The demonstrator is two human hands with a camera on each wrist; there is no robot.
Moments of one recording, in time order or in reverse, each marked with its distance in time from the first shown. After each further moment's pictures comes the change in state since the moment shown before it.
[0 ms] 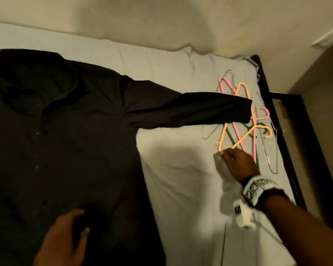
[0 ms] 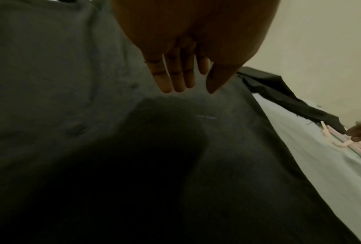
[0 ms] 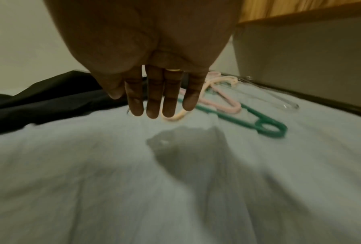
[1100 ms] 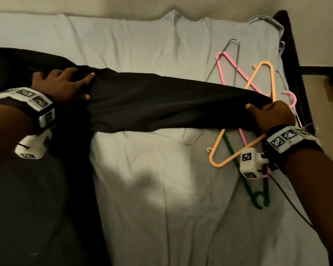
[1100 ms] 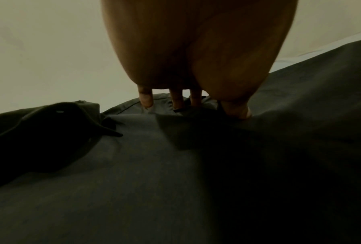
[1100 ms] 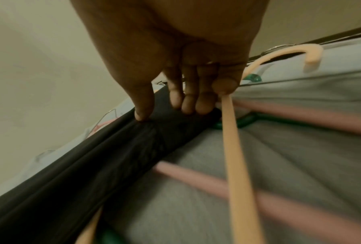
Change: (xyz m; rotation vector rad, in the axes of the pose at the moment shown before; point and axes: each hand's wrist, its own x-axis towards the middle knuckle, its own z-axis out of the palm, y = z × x) left_hand 0.338 0.231 -0.051 0.898 0.069 0.257; right_hand 0.207 0.106 -0.042 0.276 0.139 0.454
